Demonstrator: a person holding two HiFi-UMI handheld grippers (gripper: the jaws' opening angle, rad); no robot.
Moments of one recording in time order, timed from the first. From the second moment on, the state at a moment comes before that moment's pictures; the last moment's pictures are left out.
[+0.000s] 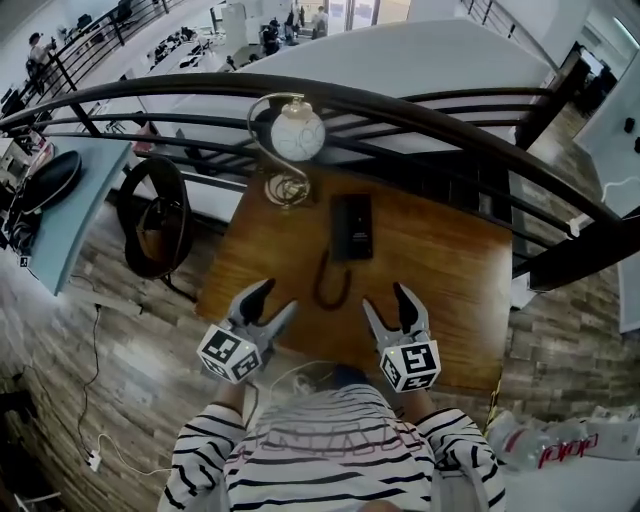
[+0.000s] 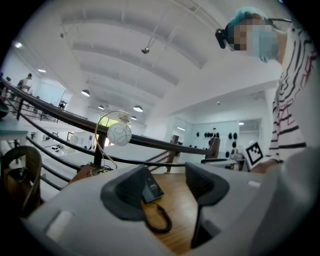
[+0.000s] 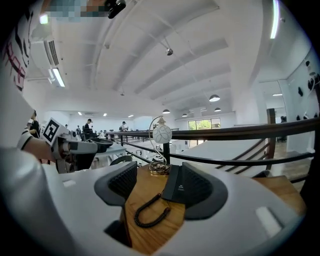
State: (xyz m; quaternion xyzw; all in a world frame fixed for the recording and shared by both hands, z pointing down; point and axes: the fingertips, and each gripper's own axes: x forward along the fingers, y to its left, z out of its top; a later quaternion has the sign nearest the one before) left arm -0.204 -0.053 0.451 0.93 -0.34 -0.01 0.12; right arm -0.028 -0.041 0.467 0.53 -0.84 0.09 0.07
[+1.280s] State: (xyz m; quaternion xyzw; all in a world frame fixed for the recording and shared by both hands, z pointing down) left arm -0.078 -0.310 0.619 0.90 -0.33 0.15 0.24; right arm 0.025 -0.248 0.620 0.40 -0.89 0.11 0.19
